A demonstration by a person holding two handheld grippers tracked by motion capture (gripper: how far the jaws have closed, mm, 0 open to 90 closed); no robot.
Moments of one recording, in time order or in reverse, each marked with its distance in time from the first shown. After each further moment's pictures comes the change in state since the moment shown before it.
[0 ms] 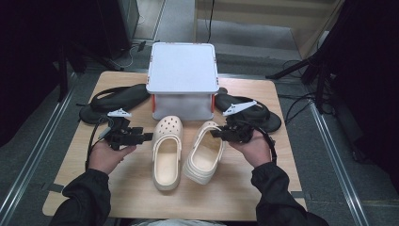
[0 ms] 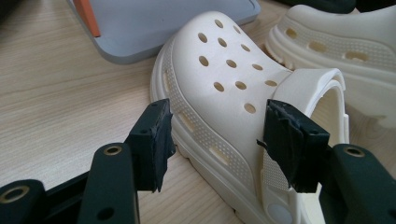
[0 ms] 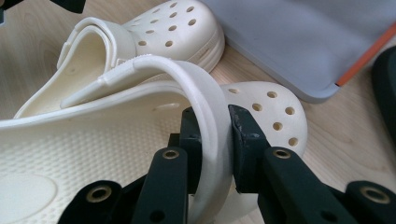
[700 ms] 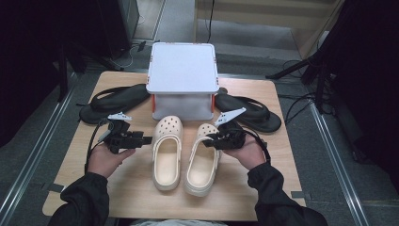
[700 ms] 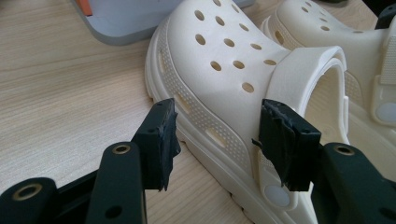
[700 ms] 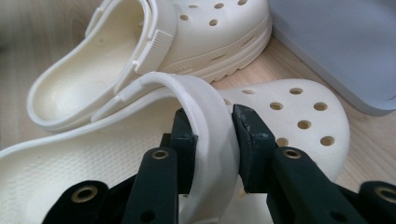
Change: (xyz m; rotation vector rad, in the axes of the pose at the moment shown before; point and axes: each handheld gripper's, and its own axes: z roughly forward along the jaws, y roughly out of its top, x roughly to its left) left arm -0.001 -0.007 0.002 0.045 -0.016 -0.002; right arm 0.012 -0.011 0.022 0.030 0.102 -0.110
